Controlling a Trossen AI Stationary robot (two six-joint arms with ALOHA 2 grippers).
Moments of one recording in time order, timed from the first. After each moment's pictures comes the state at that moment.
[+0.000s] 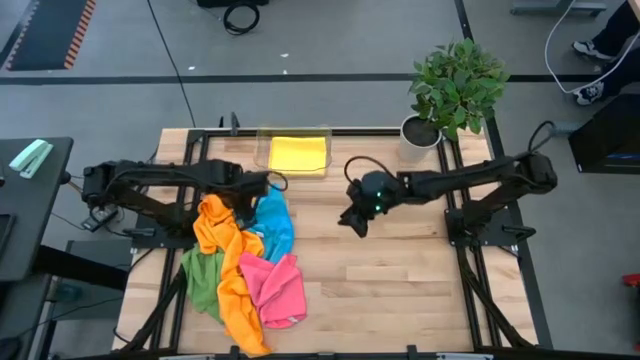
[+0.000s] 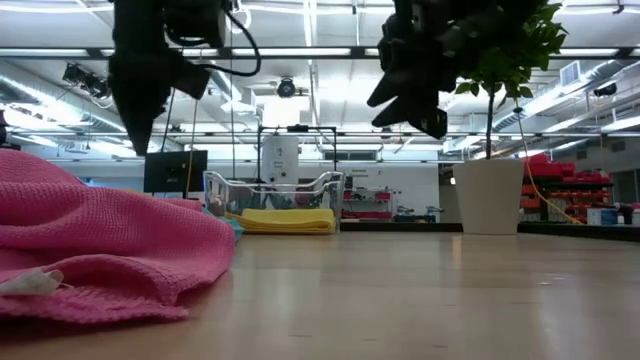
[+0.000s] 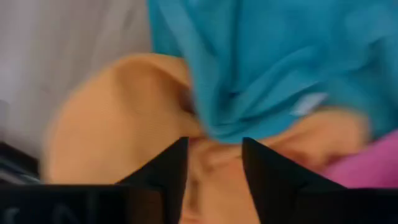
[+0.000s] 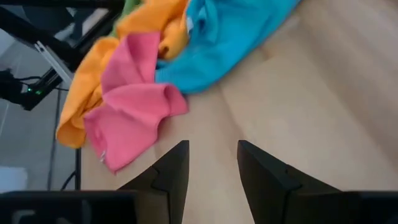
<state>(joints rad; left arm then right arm) 0.13 1.32 0.98 -1.16 -0.14 -0.32 -0.03 1.43 0.87 -0.12 -0.18 0.60</state>
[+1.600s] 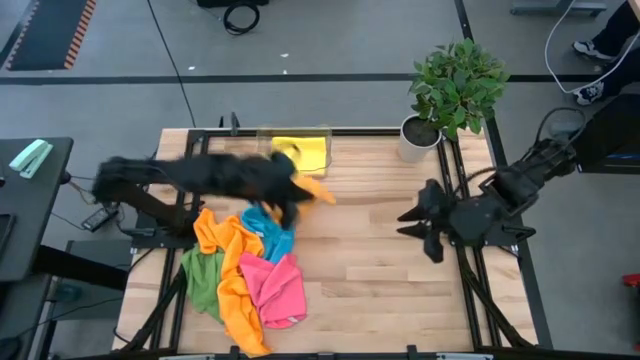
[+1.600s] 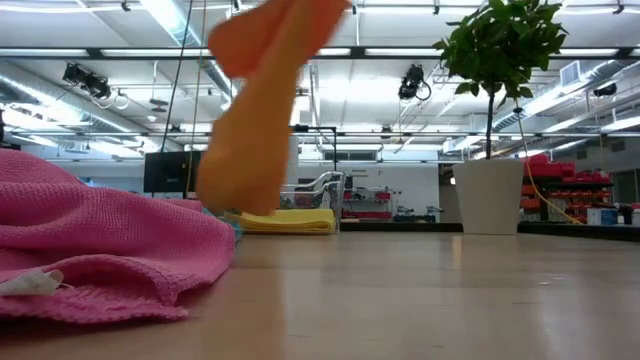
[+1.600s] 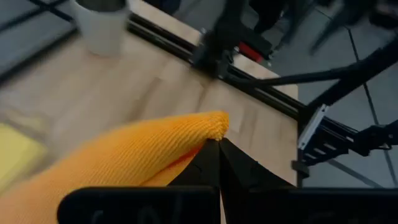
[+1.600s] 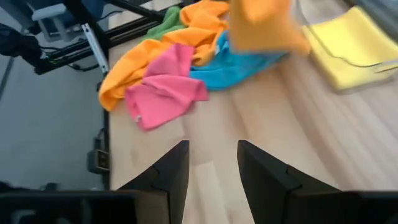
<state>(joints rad) -0.12 1.44 1.58 -0.66 -0.19 -0.55 0.59 1.14 1.41 -1.06 0.48 0.74</state>
